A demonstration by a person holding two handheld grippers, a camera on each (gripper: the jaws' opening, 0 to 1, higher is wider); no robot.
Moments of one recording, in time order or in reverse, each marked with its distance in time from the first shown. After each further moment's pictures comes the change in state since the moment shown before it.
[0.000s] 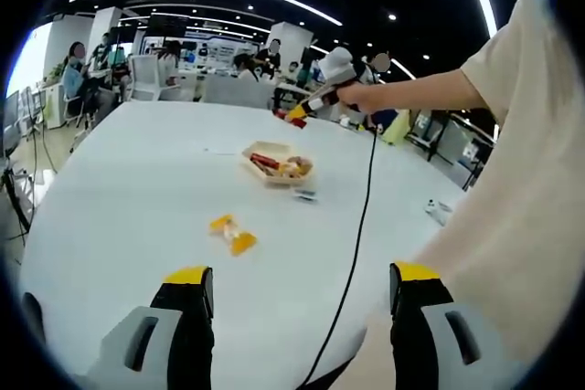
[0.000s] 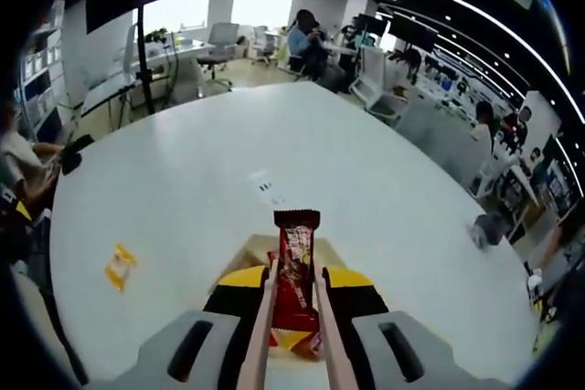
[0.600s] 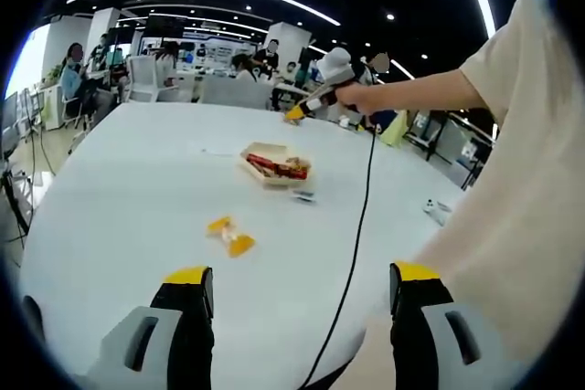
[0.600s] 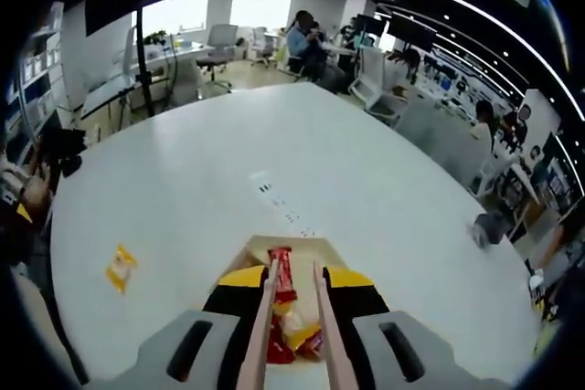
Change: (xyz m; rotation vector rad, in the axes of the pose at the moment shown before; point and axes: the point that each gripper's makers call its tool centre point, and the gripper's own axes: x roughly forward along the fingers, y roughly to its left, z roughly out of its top) left arm 0.002 -0.001 0.003 0.005 -0.001 -0.007; right arm -0.002 0.002 0.001 0.007 -0.008 0.004
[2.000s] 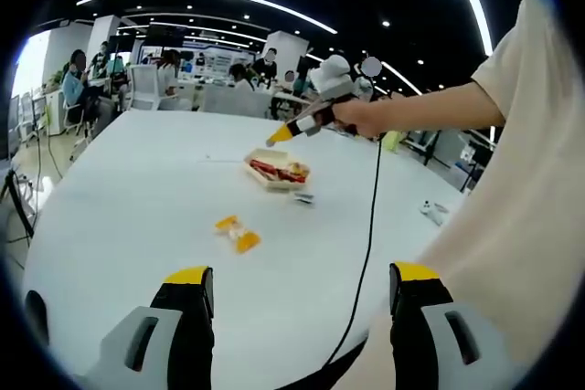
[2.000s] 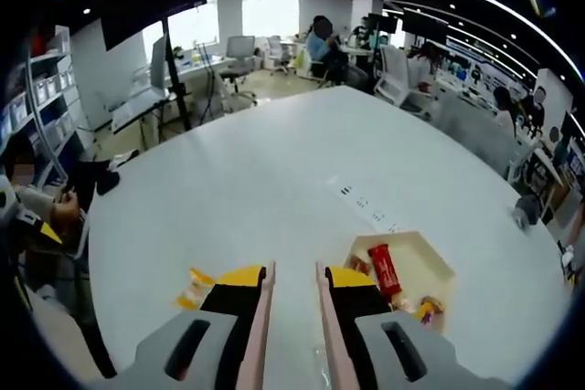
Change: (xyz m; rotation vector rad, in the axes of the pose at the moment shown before) left arm -0.031 0.006 -0.009 0.014 -0.045 -0.003; right arm -0.006 0.138 0.005 0.079 -0.036 0.132
